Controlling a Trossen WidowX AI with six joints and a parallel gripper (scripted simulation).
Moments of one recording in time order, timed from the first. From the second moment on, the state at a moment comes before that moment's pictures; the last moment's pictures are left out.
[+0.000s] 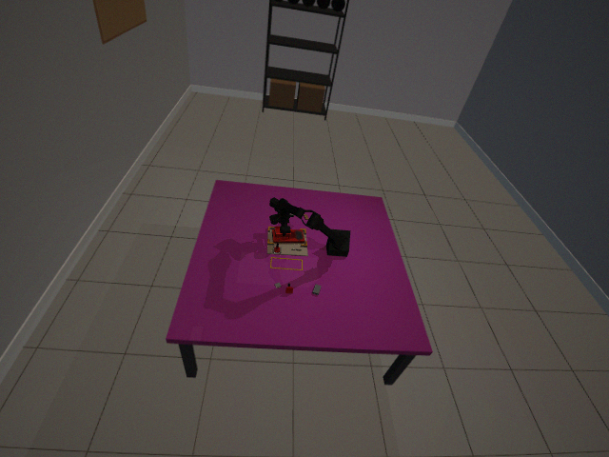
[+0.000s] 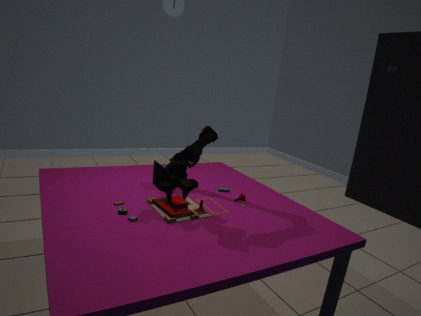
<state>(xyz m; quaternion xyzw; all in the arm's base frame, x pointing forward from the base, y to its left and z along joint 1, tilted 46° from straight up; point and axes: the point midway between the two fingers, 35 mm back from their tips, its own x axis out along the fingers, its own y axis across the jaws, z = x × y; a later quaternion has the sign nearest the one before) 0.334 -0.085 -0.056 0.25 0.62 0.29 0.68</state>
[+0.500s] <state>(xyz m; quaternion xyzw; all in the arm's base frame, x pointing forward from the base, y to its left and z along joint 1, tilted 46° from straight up) 0.334 -0.081 -0.061 0.25 0.62 0.29 0.68</state>
